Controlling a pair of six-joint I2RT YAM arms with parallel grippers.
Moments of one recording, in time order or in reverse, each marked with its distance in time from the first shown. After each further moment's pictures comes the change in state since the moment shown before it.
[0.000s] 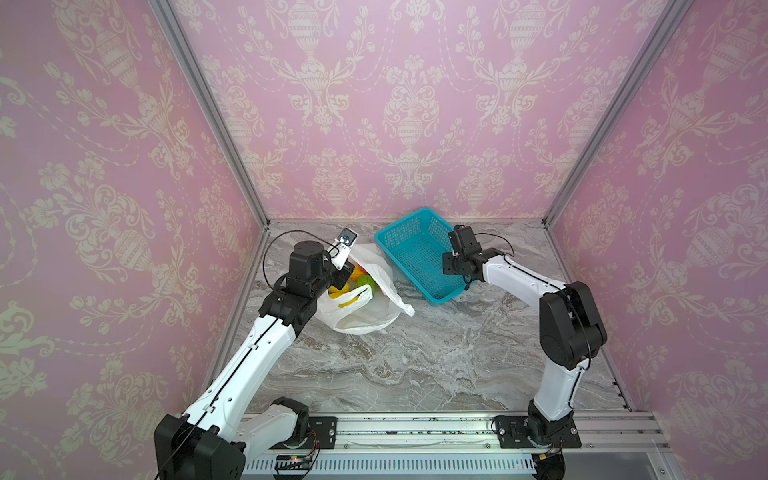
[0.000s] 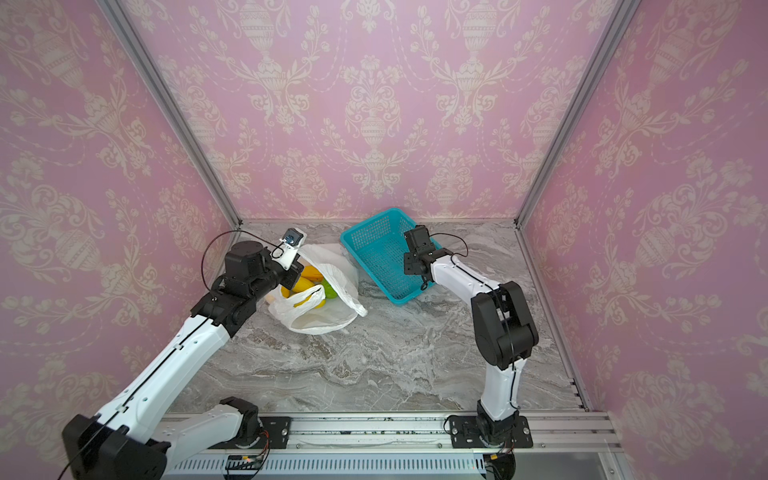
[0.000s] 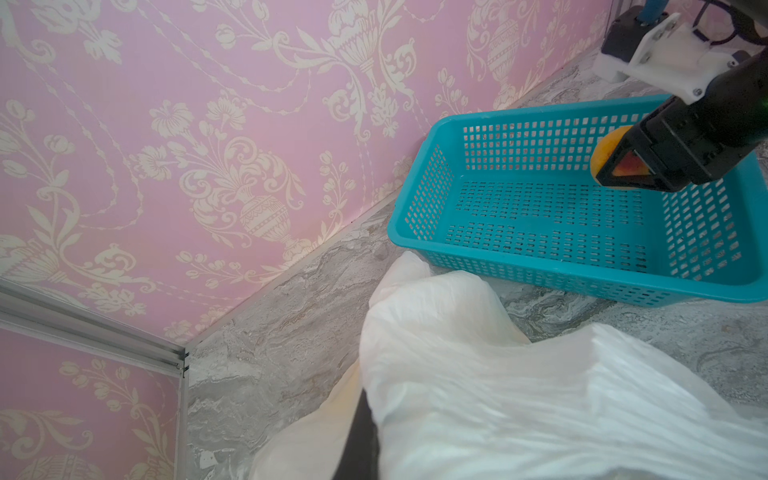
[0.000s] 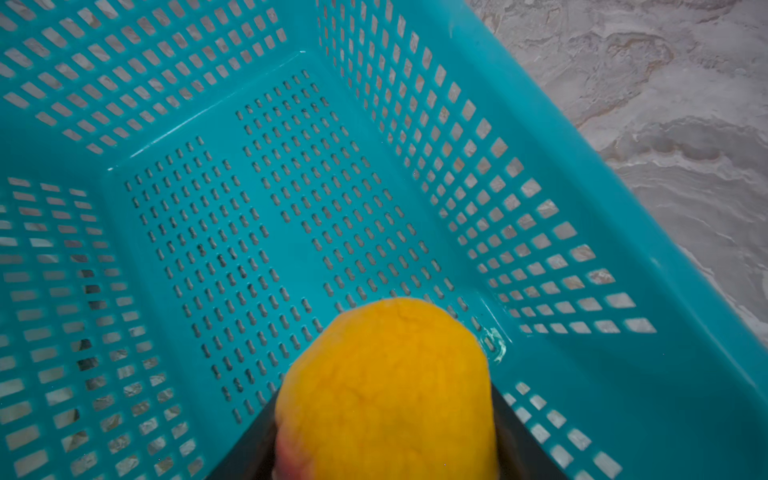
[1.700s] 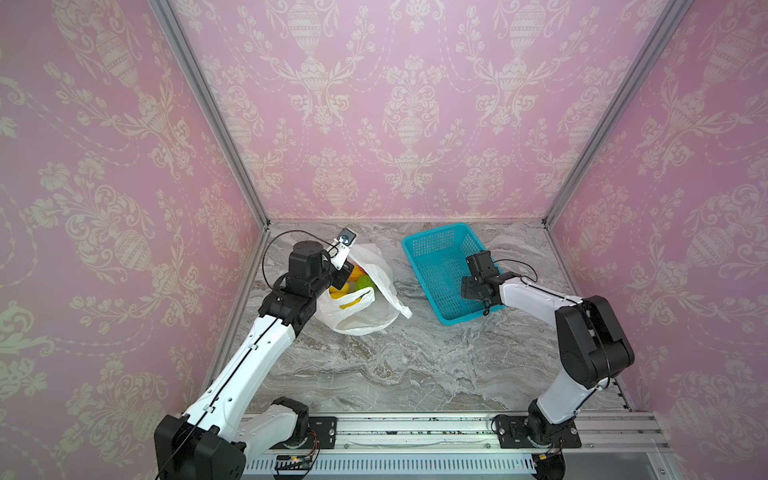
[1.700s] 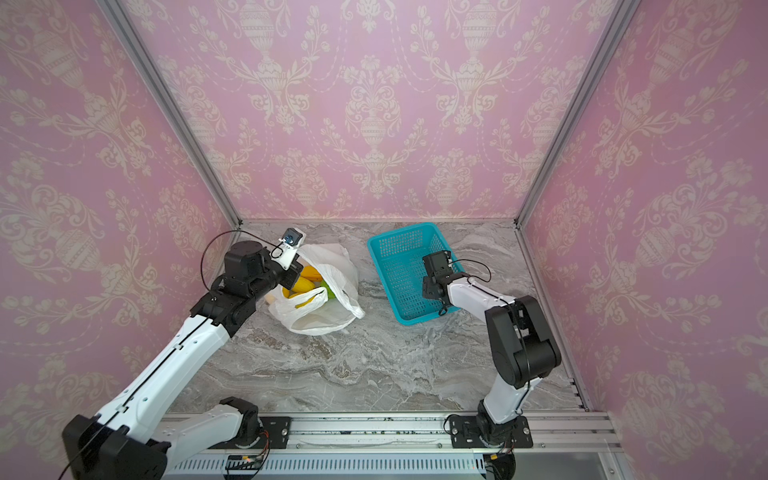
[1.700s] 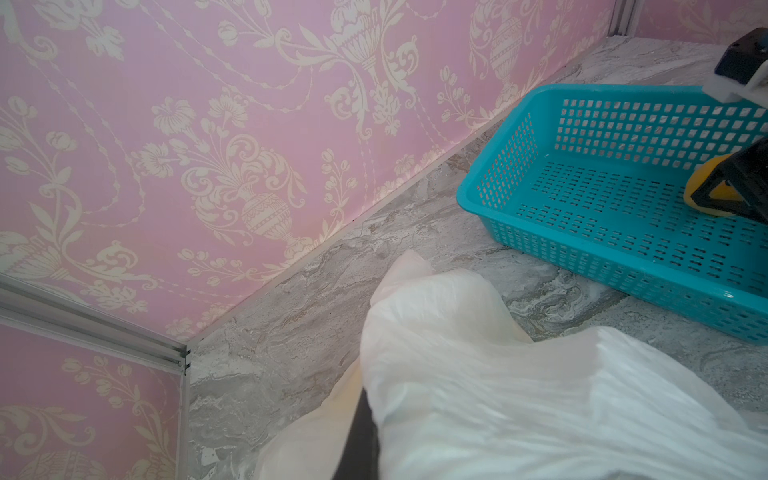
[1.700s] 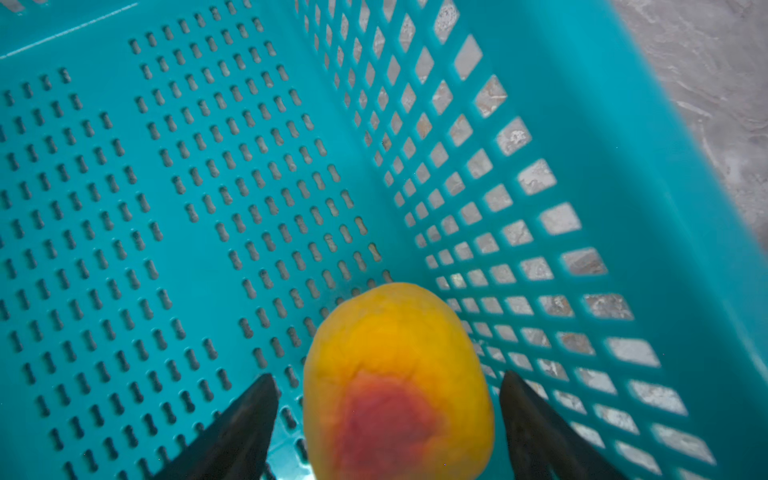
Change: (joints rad) left arm 0.003 0.000 0.000 -0.003 0.000 0.000; right arm -0.072 -0.166 -0.356 0.058 0.112 0.080
